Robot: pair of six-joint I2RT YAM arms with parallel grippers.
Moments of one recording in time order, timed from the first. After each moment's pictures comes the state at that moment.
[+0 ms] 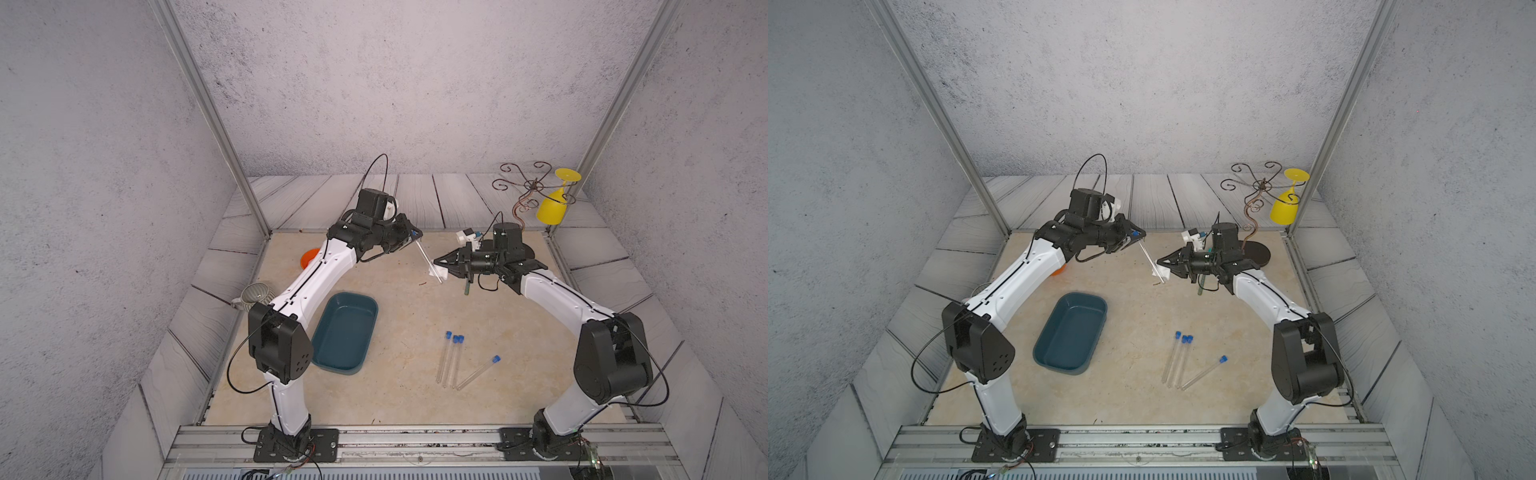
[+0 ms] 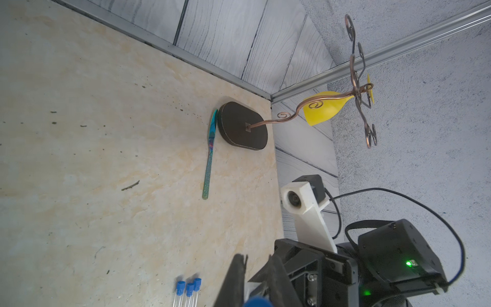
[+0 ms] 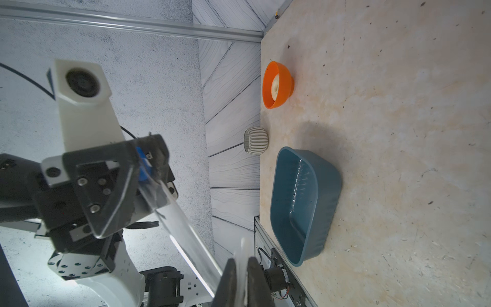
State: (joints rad) left arm -0.50 1.86 1.87 -0.57 0.47 -0.86; right arm 0.28 1.64 1.24 -0.07 -1.05 1.08
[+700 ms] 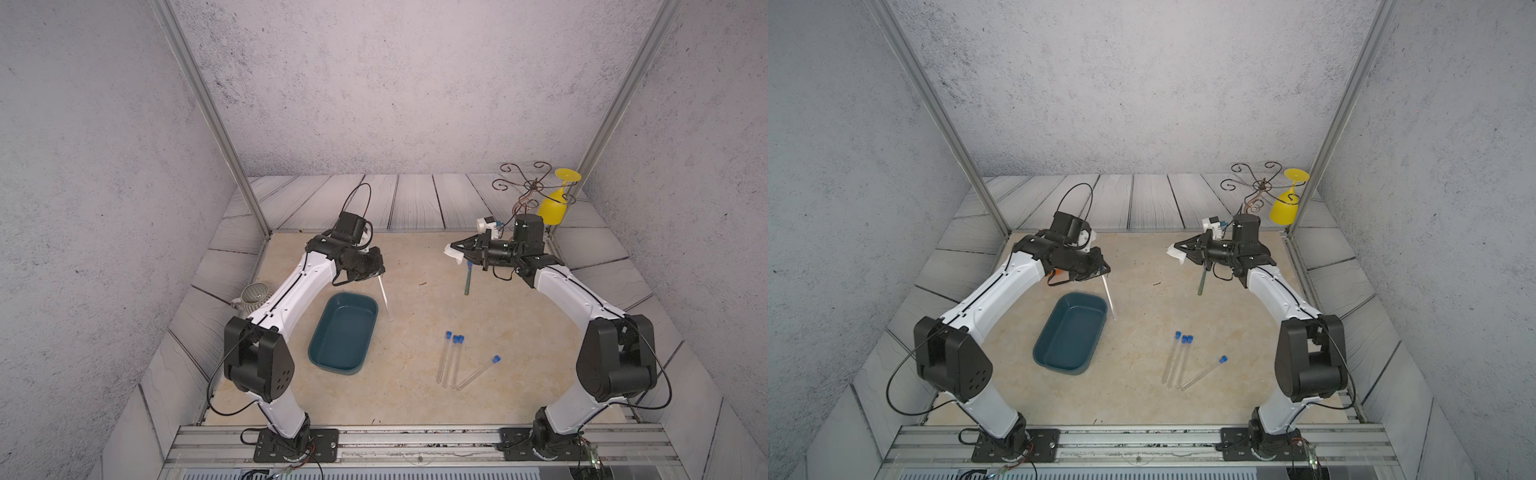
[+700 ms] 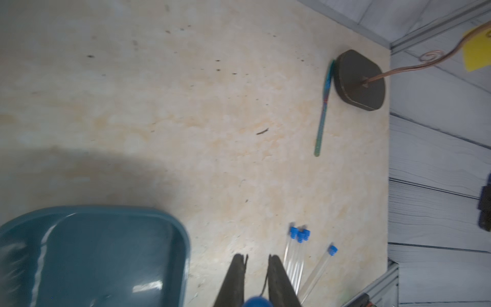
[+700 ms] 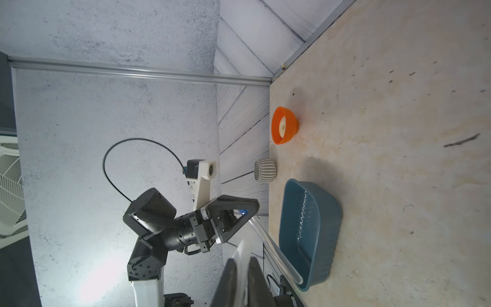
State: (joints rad) left arm -0.38 1.67 1.57 -0.89 0.28 -0.49; right arm 0.13 1.64 1.27 -0.05 -1.06 1.09
